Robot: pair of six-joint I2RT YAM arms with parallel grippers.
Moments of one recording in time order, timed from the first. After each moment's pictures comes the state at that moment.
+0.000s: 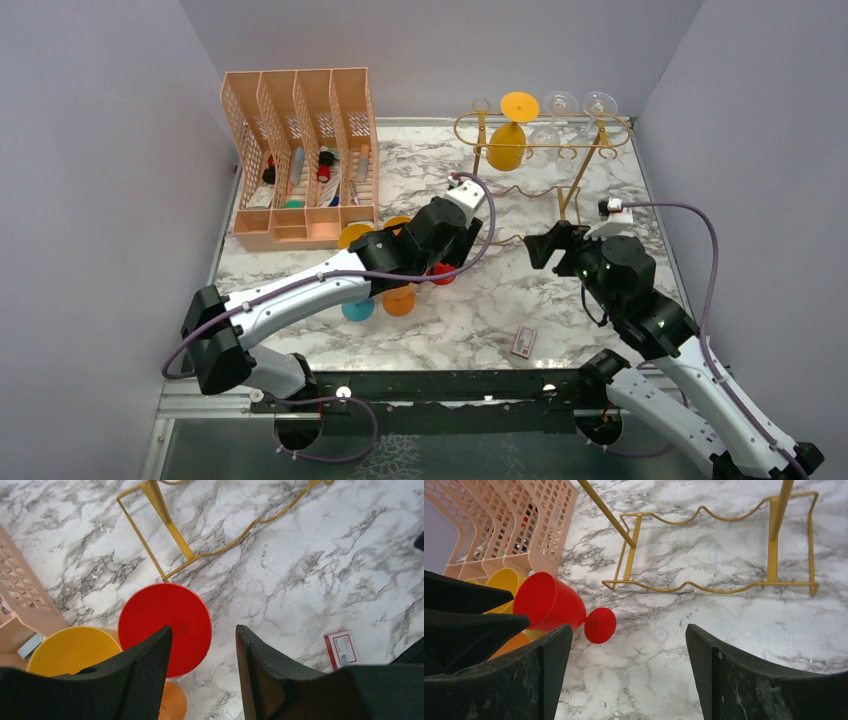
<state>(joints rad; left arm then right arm) -1.04 1.43 1.22 -0.38 -0.35 -0.22 0.58 0.57 0.70 -0.44 0.29 0.51</state>
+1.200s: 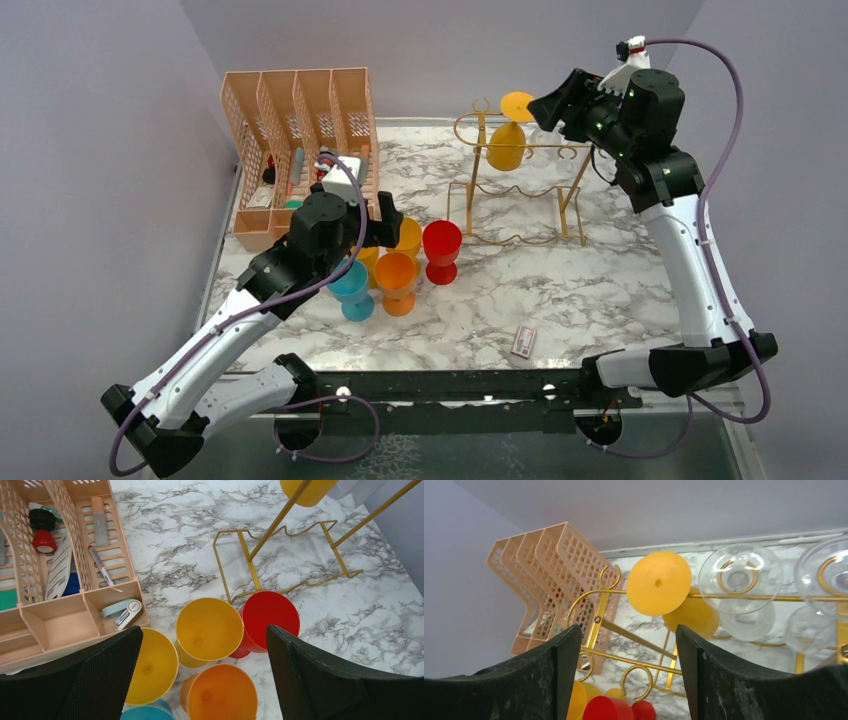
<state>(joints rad) -0.71 0.95 1.05 -0.43 -0.29 -0.33 0.23 1.36 1.69 -0.50 -0.13 0.40</state>
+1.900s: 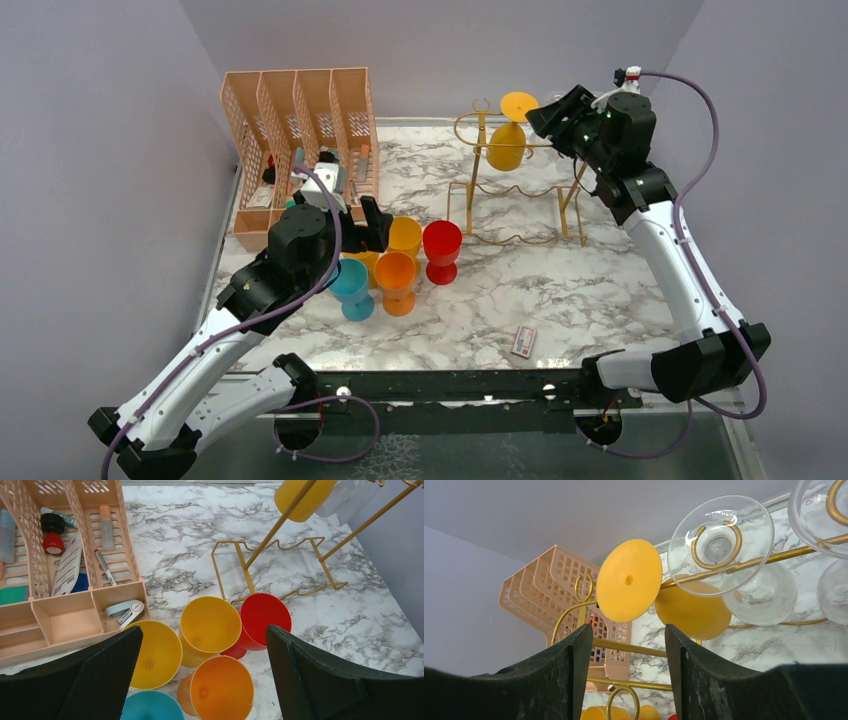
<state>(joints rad) -0.71 0.81 1.01 -0.46 -0.31 -0.36 0.24 1.31 1.42 -0.28 -0.04 0.68</state>
